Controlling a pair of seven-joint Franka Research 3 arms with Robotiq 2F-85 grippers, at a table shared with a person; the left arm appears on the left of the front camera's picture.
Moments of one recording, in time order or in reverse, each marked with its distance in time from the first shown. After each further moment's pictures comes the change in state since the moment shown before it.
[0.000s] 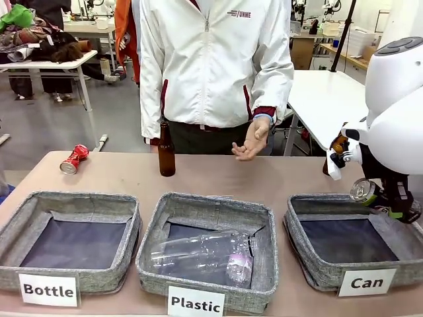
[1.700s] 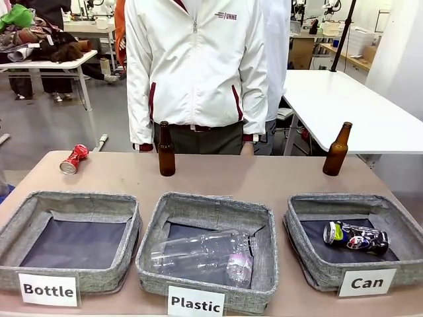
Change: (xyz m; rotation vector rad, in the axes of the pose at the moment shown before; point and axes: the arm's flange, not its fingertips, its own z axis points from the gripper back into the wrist) left arm 0.000 0.000 0.000 0.001 0.000 -0.001; right arm -0.219 0.011 -0.026 0.633 -1.386 -0.819
